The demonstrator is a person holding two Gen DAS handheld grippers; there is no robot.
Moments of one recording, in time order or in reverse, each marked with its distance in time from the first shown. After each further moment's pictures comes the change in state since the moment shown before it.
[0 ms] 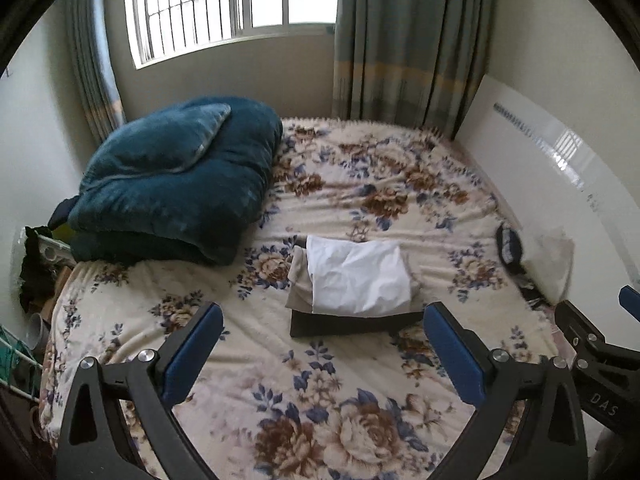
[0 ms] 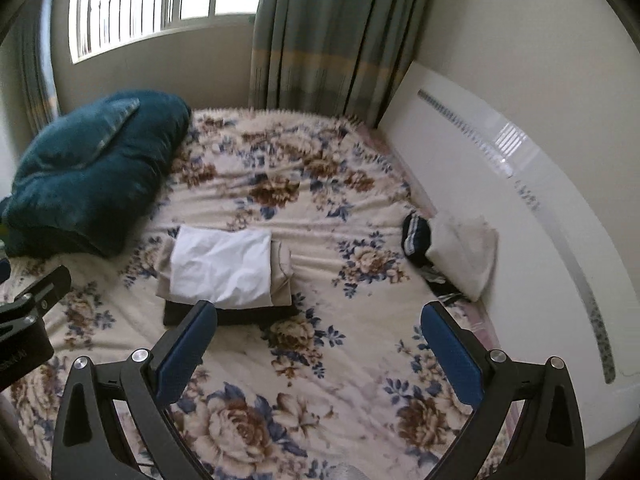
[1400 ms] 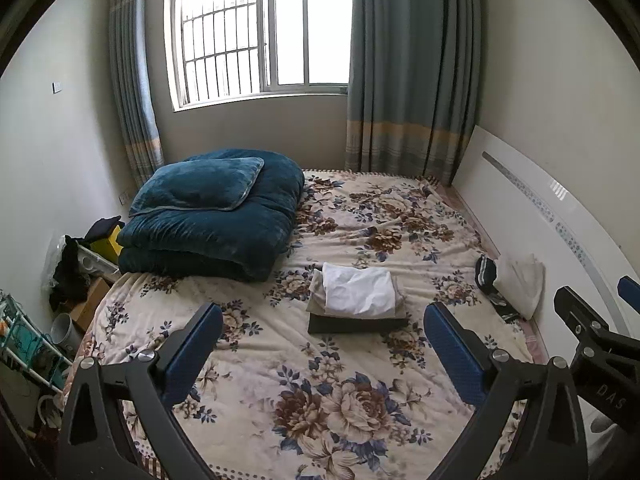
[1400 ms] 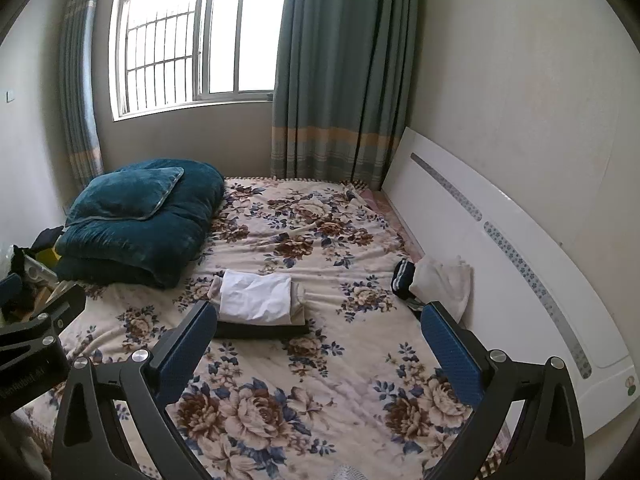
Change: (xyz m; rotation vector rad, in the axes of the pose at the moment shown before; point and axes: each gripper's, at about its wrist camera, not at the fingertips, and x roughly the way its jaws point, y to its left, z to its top) left arm -0.202 -0.006 -0.047 -0.017 -0.165 0.053; right arm -0.256 -0.052 -0.038 0.017 -0.206 0.096
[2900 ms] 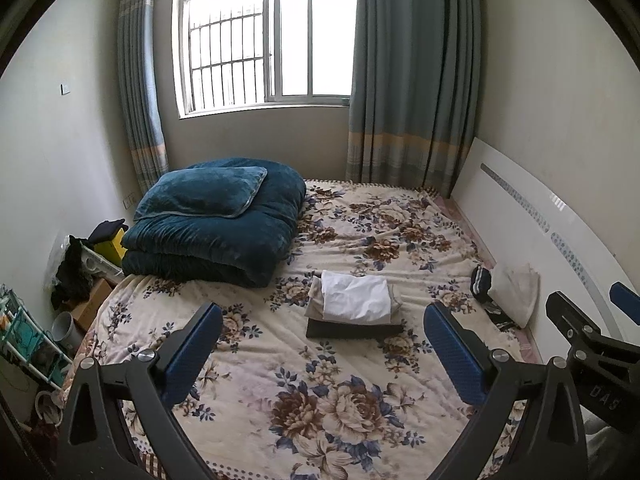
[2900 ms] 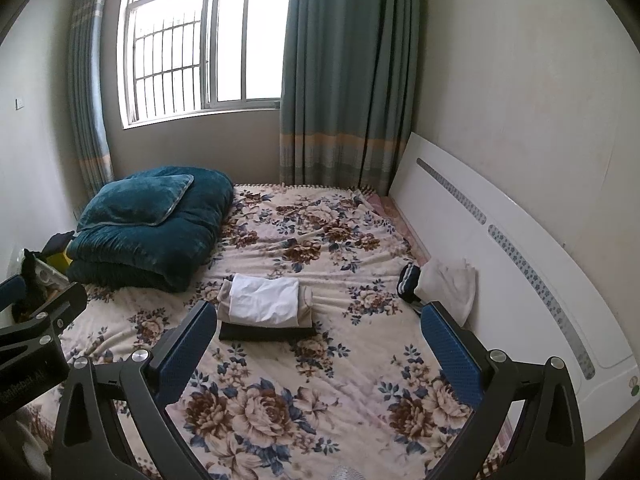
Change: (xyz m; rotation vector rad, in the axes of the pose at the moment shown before) left arm -0.020 -0.015 0.011 -0.016 -0.023 0.015; right arm -0.020 0.007 0.000 0.016 -0.006 0.012
